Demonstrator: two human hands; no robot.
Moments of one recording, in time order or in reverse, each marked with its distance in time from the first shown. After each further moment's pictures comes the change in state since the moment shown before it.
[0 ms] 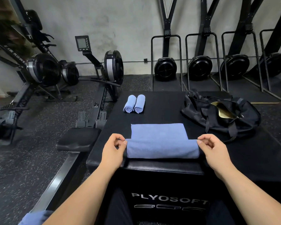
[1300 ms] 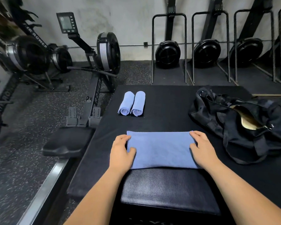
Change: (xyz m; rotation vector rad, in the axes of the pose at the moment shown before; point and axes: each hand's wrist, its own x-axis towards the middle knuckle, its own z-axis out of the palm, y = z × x) left_hand 0.125 -0.063 0.082 0.321 -0.088 0.002; right_hand 0.142 0.055 0.085 -0.635 -0.205 0.008
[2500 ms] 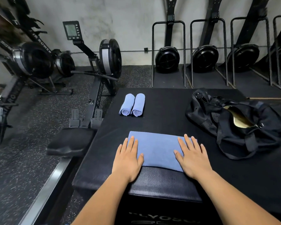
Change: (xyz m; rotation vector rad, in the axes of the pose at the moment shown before) left_hand -0.042 0.011 0.008 0.708 -0.258 0.189; right_hand -0.053 -0.017 0.012 -0.603 -0.168 -0.072
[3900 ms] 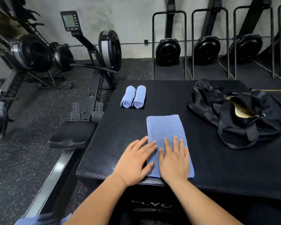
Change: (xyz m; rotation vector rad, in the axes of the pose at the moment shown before) left_hand -0.040 0.002 -0.007 -0.062 0.198 0.526; right_hand -0.053 -0.100 0.024 0.177 0.167 0.140
